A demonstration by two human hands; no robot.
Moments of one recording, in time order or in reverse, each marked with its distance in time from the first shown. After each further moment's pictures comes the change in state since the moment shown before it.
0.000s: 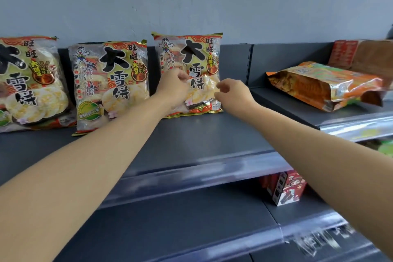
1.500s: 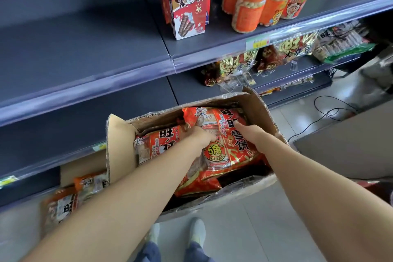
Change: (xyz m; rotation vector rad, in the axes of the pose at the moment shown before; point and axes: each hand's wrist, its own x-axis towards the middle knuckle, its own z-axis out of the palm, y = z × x) left_hand -0.429 -0.074 0.420 0.064 -0.726 -1.108; right_hand -0.391 0.470 -0.040 0.107 -0.535 1.348
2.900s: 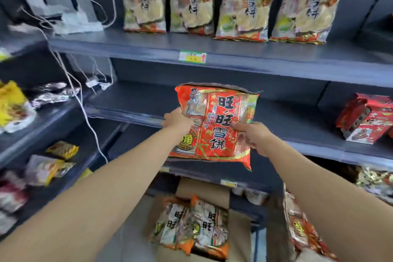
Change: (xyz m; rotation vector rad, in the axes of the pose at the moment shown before) left_hand -0.205 -0.254 -0.486 -0.266 0.843 0.342; right_hand -0.374 -0.191 0.341 0.082 -0.450 -0.776
